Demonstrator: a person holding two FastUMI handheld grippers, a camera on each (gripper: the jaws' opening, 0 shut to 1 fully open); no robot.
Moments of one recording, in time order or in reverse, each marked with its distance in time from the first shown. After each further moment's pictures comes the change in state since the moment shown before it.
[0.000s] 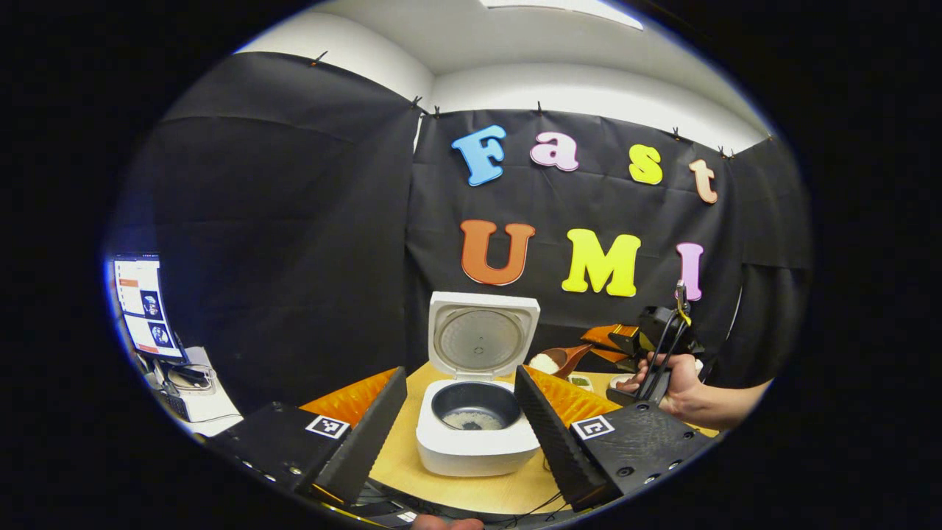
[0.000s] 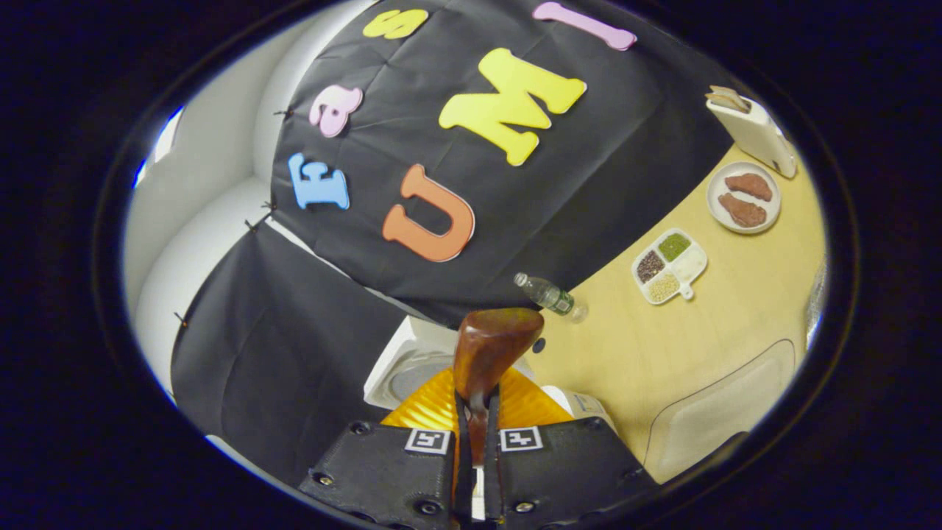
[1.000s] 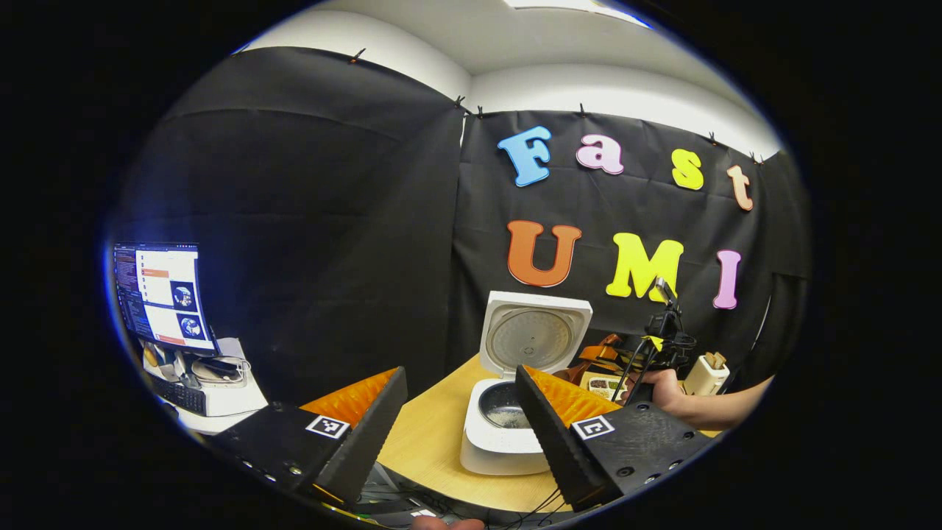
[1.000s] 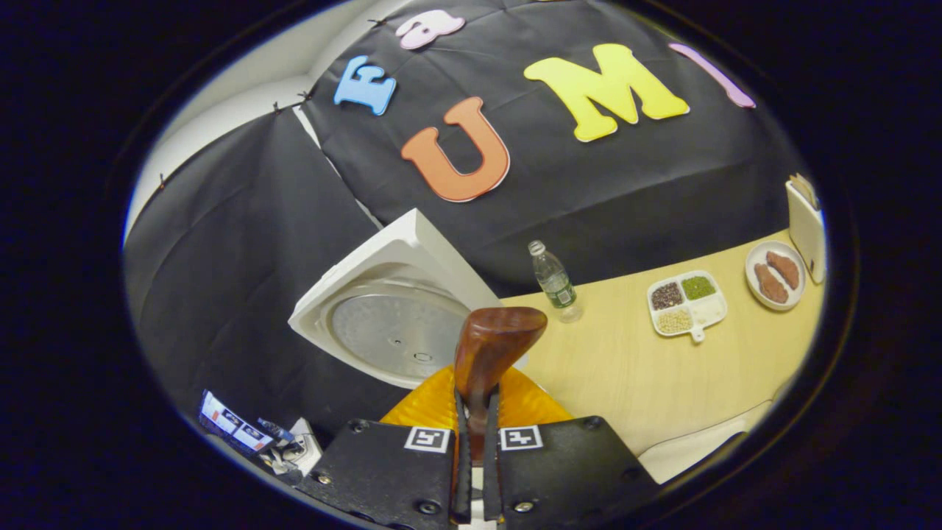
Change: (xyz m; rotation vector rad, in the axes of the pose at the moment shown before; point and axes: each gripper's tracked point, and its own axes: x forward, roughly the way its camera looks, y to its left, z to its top) left arm -0.001 0.050 0.000 -0.033 0.007 0.138; right arm 0.068 -0.003 -0.060 -0.418 0.120 -0.092
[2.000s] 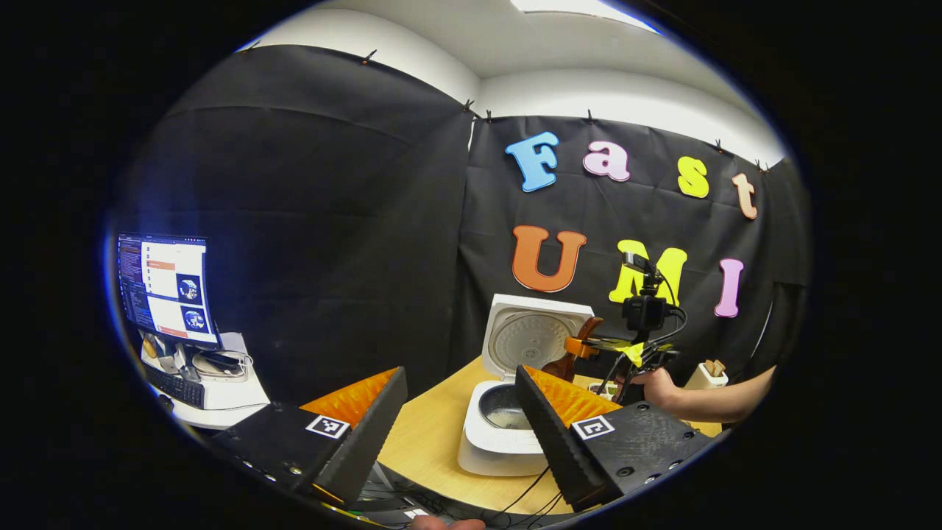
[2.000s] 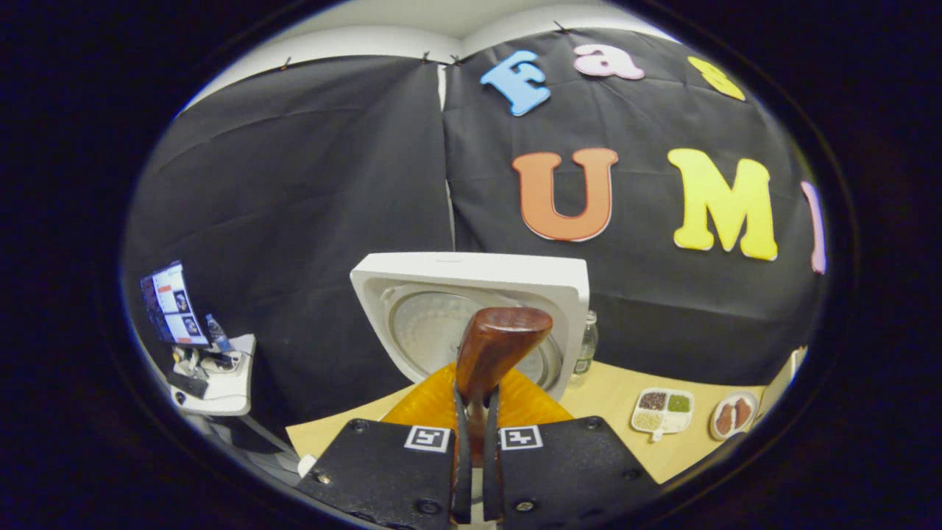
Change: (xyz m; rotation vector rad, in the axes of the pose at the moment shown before) left arm -0.010 0.003 0.002 -0.030 -0.021 0.012; right arm -0.003 0.075 0.010 -0.599 -0.066 0.061
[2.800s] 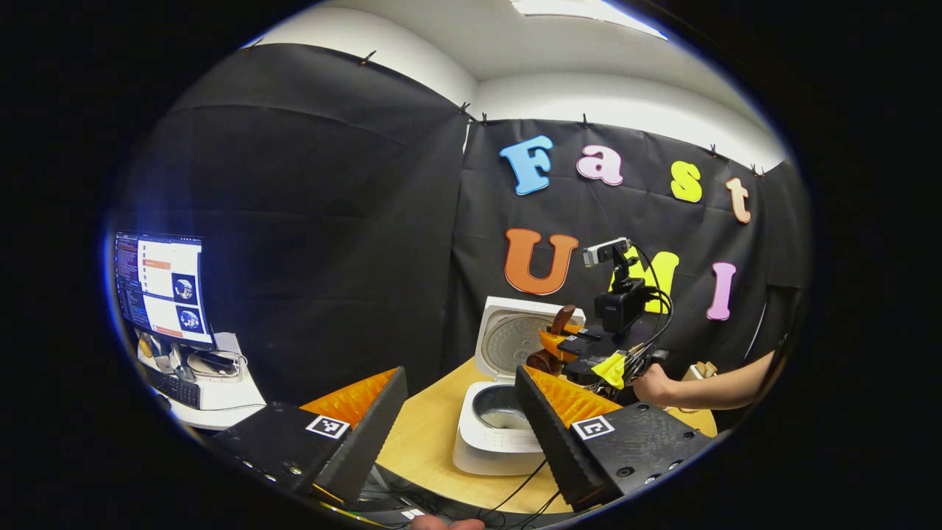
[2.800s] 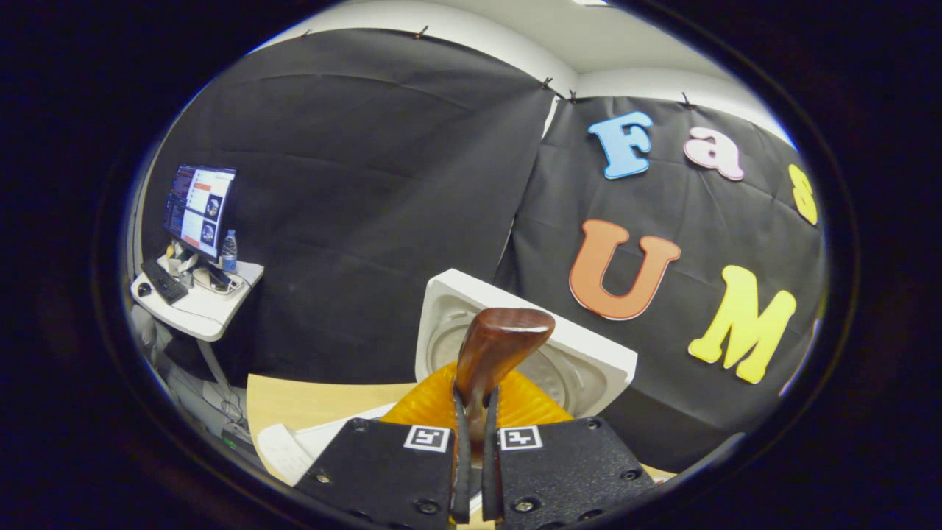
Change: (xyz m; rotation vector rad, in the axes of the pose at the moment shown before) left arm -0.006 -0.004 0.004 -0.007 -0.004 -0.036; right arm -0.013 0.047 0.022 -0.365 -0.096 0.061
